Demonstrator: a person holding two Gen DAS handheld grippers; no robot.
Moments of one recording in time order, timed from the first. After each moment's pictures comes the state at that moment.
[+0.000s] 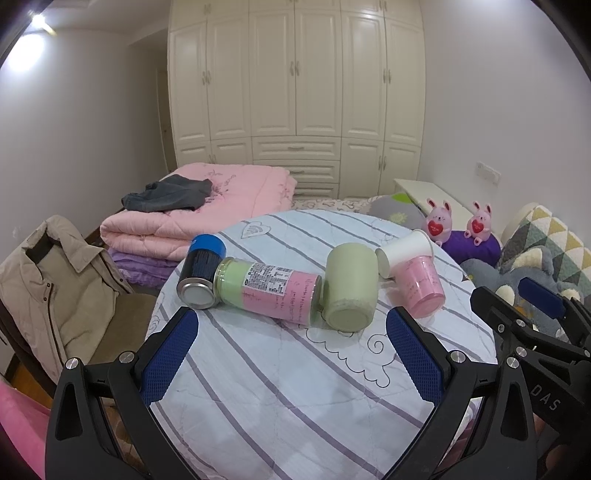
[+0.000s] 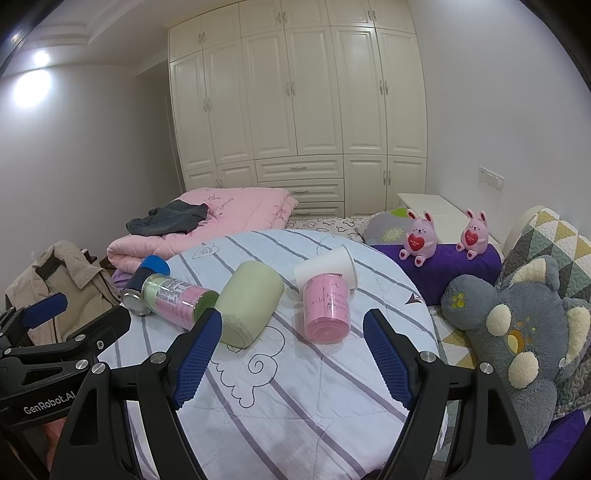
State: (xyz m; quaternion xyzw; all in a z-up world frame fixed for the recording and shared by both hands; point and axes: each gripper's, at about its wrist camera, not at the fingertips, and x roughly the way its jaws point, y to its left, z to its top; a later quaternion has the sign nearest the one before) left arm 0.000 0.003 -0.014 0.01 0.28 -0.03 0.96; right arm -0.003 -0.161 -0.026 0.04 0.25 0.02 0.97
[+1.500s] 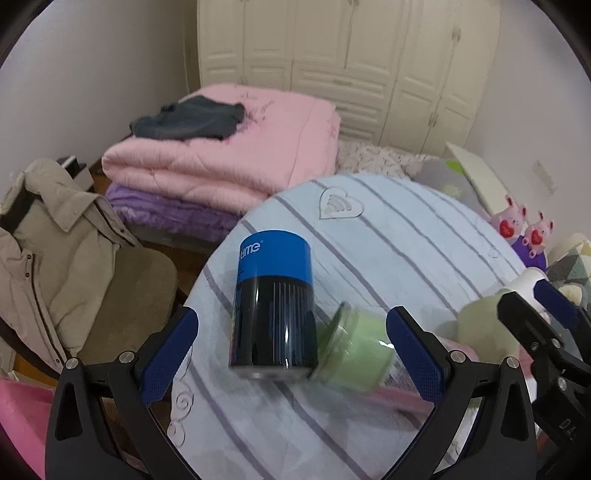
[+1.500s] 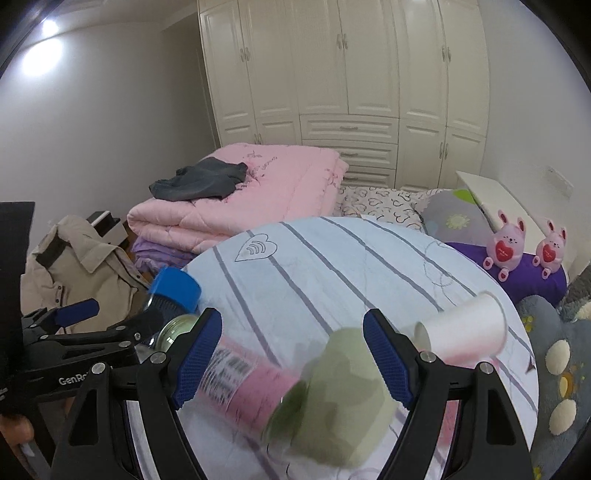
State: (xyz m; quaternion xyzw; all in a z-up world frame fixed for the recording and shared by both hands) left arm 0.200 0.123 -0.060 -0.05 0.44 0.02 0.90; right arm 0.174 -0.054 -0.038 0.01 0.35 0.09 0.93
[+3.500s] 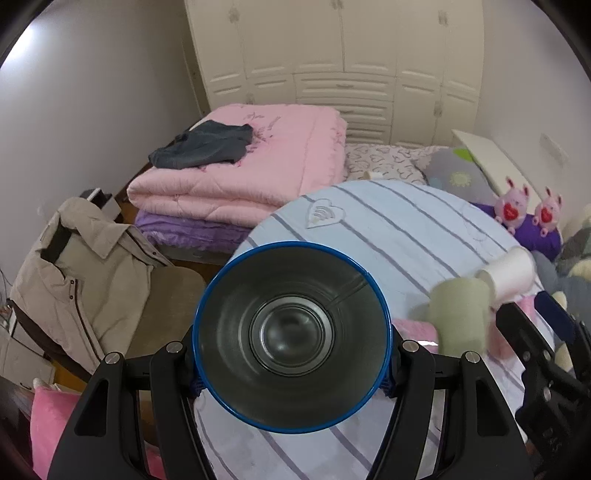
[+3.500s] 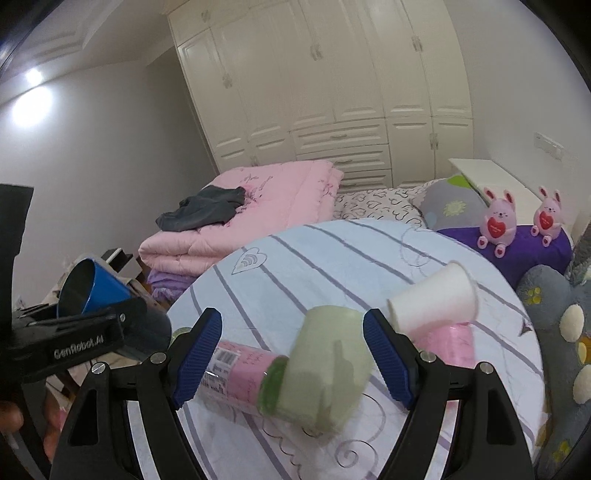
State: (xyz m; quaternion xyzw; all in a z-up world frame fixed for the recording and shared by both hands) left arm 0.152 0.069 -0.001 0.03 0.42 0.05 0.91; right arm 0.137 -0.111 -0.030 0.10 0.31 0.10 0.94
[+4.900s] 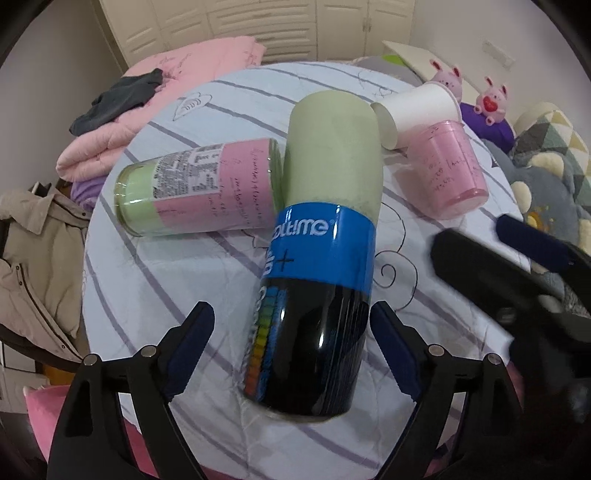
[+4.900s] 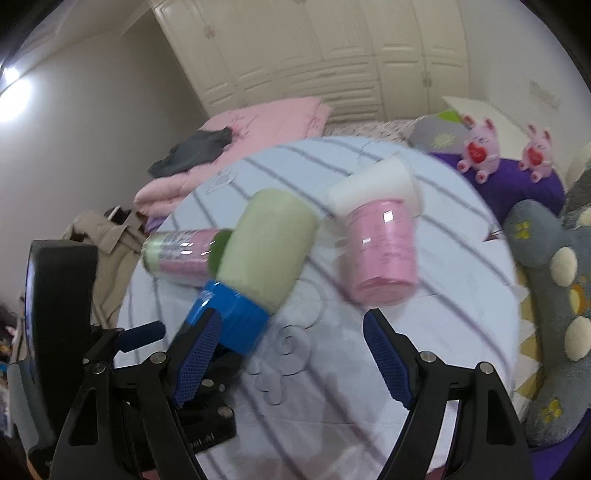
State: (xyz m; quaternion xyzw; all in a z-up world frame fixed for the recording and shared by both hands) left arm 0.103 -0.033 -0.095 0.08 0.54 -0.06 0.84; right arm 0.096 -0.163 -0.076 0.12 0.44 0.13 0.88
